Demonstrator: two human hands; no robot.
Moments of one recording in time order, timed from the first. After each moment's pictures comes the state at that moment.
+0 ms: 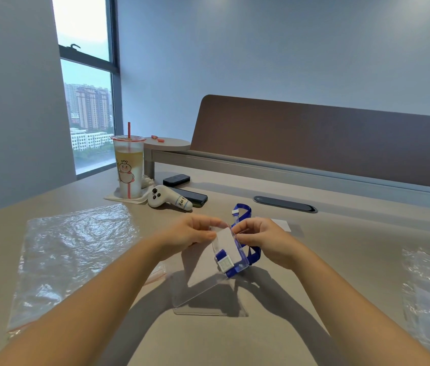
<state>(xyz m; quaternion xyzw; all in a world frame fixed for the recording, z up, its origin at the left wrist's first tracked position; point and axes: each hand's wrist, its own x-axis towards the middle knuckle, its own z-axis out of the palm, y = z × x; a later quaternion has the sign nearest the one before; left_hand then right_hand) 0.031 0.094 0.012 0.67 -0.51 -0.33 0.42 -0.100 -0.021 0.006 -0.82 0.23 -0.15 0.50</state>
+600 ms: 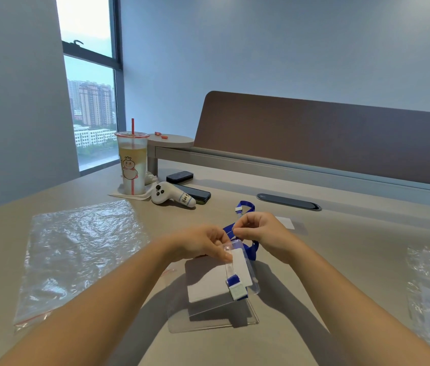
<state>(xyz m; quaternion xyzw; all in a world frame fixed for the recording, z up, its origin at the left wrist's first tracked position) 0.024 0.086 0.007 0.70 -0.54 -0.39 0.27 -0.092 -0.018 0.005 -0.83 0.22 -0.18 0.48</state>
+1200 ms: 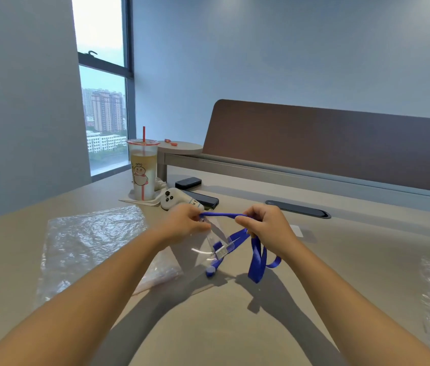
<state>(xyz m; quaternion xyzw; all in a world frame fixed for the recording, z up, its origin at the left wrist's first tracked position) 0.054 0.098 0.018 0.78 -0.48 -0.15 0.36 -0.083 -0.010 0.018 -0.86 0.21 -0.29 0.37</state>
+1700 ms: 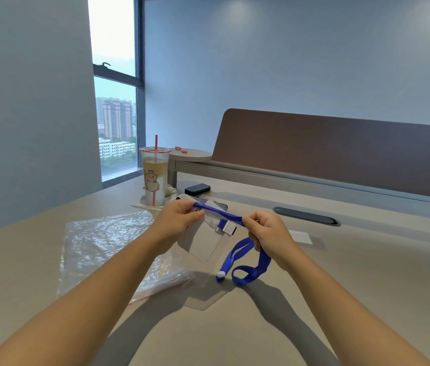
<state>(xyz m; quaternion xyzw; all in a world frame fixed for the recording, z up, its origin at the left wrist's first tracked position) 0.057 0.126 0.028 0.71 -0.39 -0.15 0.57 -0.072 0.006 0.018 -0.83 0.21 -0.27 0.44</state>
